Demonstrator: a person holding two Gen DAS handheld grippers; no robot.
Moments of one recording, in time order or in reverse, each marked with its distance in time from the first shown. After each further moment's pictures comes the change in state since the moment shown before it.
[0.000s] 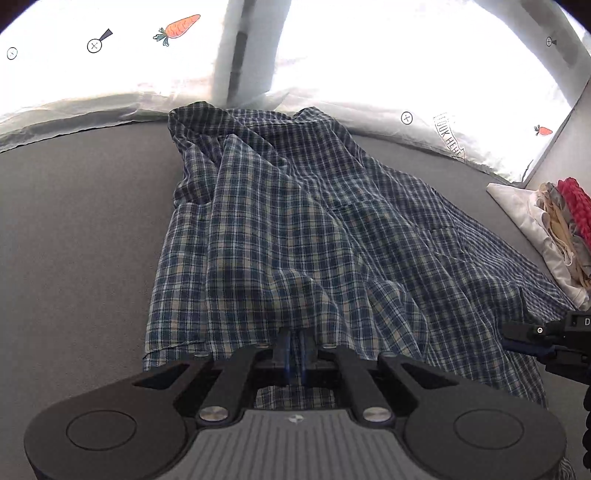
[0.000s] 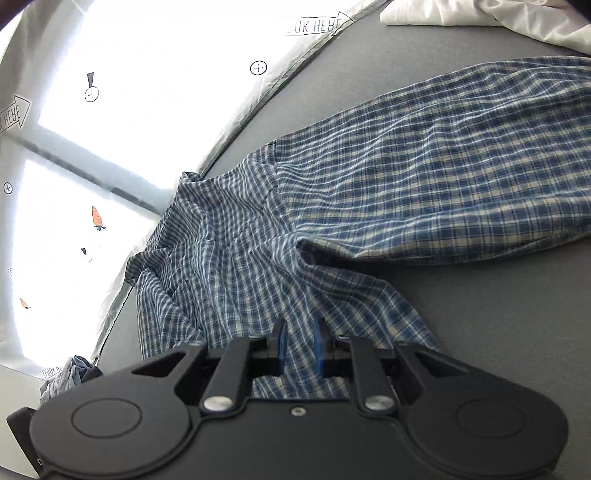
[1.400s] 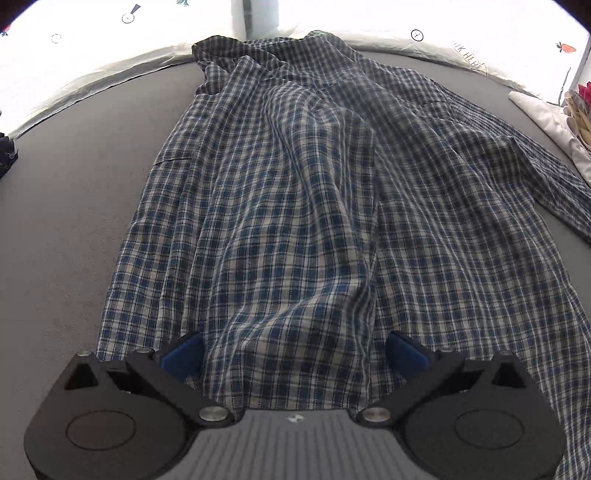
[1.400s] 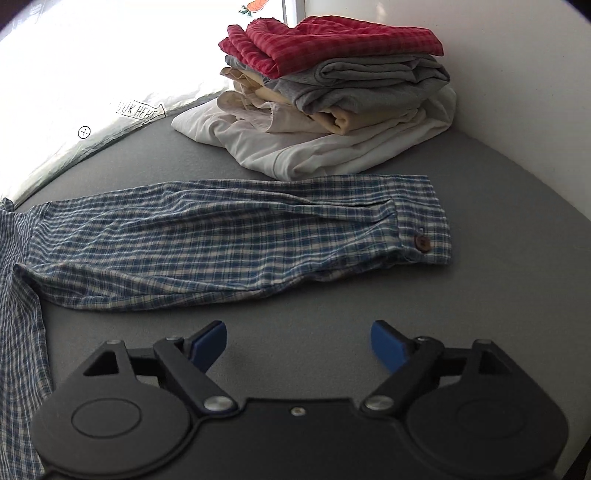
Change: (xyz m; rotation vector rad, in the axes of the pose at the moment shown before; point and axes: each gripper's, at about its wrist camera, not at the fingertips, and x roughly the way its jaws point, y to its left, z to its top) left arm -0.057 -0.074 -0.123 -0.008 0.146 0.265; right arm -0.134 -0.147 0.008 -0.204 -0.304 -0.662
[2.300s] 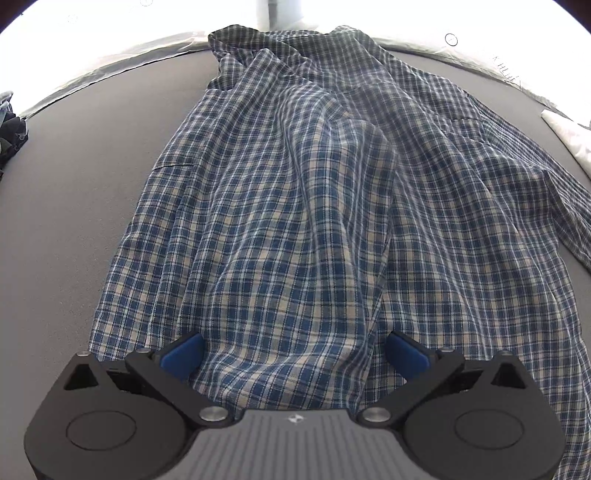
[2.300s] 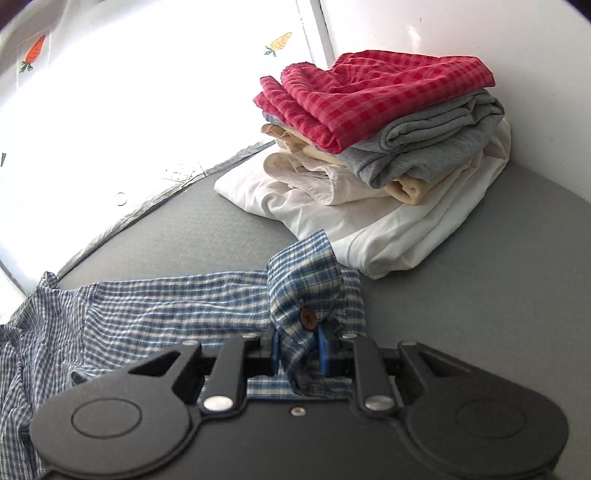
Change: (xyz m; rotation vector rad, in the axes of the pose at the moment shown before) left arm 0.017 -0.006 0.026 -0.062 0.039 0.033; right arm 0.010 0.058 0.055 0.055 -0.068 0.308
